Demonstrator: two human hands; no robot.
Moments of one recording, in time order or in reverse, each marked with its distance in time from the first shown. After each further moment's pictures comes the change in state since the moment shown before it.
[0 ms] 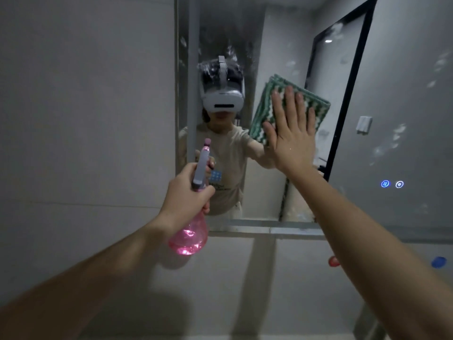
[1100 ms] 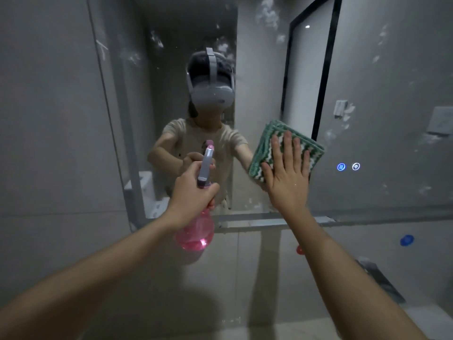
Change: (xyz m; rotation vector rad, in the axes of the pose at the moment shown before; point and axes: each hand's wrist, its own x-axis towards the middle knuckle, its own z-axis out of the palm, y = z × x) left_hand 0.012 0.019 0.109 0.016 -0.055 0.023; right_hand -0.118 0.093 0.007 -0.030 -0.019 0.127
